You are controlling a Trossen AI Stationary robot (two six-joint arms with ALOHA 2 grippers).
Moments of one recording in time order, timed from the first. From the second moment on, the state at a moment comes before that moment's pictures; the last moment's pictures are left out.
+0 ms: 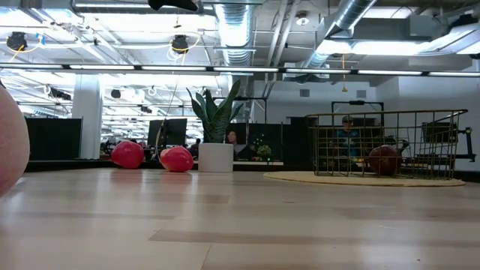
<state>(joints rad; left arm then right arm) 0.20 1.18 1.41 -0.73 -0.12 -0.23 0.83 1.48 0.77 -0.70 -0.02 2.07</state>
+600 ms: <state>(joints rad) 0.20 1.18 1.41 -0.73 -0.12 -0.22 0.77 1.29 0.84 -0.91 0.11 1.99</state>
